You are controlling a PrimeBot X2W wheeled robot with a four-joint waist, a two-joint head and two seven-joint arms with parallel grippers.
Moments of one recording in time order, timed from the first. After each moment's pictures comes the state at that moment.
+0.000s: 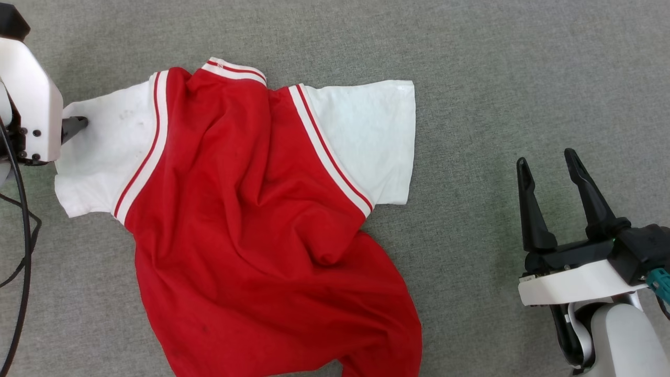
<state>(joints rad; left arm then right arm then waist) -1.24 0.87 -1.15 0.63 -1.20 -0.01 0.73 -0.20 -0.08 0.01 0.03 0.09 0.13 -0.26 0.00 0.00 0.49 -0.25</state>
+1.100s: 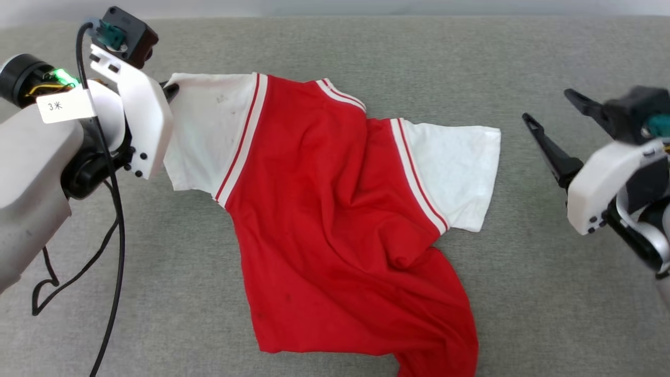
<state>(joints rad) -1.21 0.77 -1.19 0.45 -1.00 -0.03 0.34 -0.56 -0.50 0.32 0.11 0.35 0.13 0.22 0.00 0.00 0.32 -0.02</state>
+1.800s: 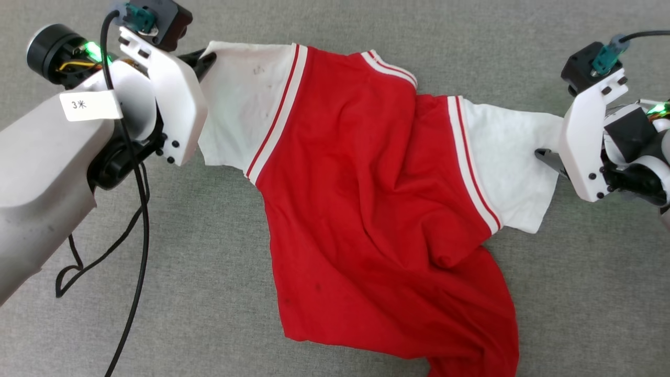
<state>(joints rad) -1.24 0.74 -1.18 0.34 -0.96 0.03 0.26 -0.94 -0.60 0.69 0.42 0.70 0.13 0.84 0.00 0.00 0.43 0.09</state>
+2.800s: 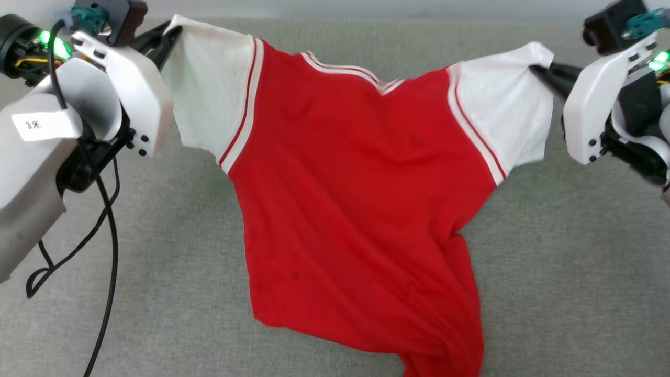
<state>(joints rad) -1.23 0.80 -1.16 0.32 -0.92 0.08 0.12 -1.08 -0.60 0.88 0.55 0.81 0.13 0.29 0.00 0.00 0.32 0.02</state>
